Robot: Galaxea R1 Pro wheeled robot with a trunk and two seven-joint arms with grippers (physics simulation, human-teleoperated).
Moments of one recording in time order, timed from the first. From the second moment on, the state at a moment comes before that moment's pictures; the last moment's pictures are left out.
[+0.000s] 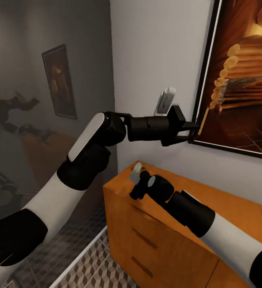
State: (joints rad) left arm -1.26 -0.15 -0.64 -1.46 2.18 0.63 0.67; right arm -0.93 -0.11 0.89 -1.40 0.17 1.00 0.38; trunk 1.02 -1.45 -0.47
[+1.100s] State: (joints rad) left arm -1.23 -0.14 -0.70 -1.46 2.22 0.65 0.64; right arm -1.00 -0.10 0.66 -1.39 0.53 0.84 1.19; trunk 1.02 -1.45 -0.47
